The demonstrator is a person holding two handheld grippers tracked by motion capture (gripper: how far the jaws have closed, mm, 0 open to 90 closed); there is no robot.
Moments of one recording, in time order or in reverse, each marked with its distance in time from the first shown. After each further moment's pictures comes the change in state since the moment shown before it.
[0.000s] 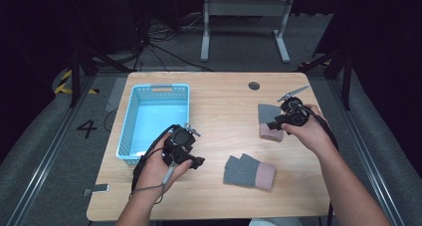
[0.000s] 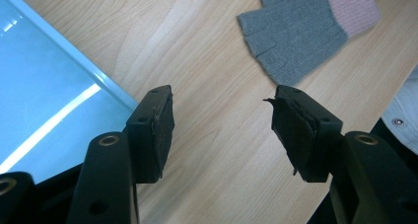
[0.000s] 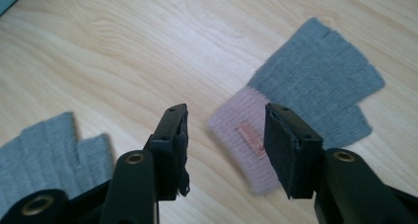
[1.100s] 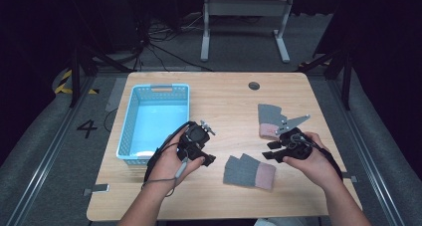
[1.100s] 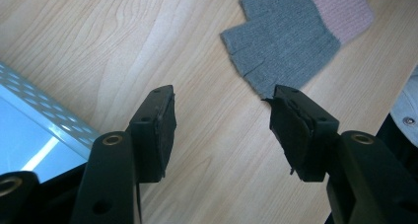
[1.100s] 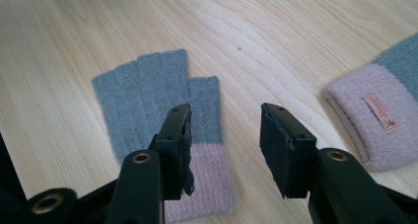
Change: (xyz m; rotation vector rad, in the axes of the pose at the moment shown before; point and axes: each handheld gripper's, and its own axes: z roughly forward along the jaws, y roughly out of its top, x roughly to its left) left arm -0.013 0.028 0.020 0.034 -0.013 0.093; right arm 0.063 -0.056 -0.014 -0.054 0.155 -0.216
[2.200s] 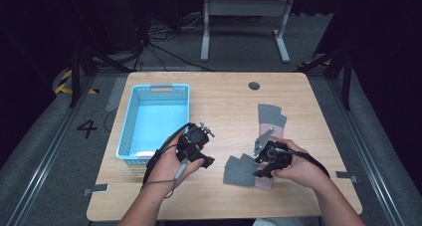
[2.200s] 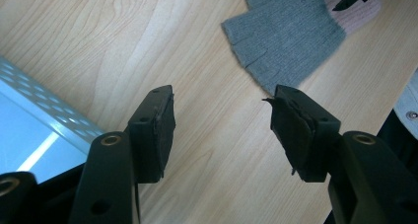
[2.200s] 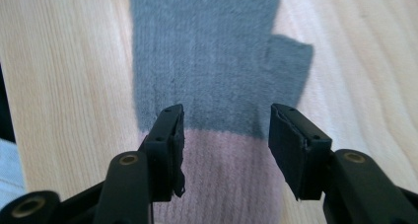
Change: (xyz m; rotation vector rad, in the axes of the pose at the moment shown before) left arm 0.000 -0.003 0.003 0.023 -0.002 0.003; right arm 0.021 0.006 0.055 0.274 0.157 -0.341
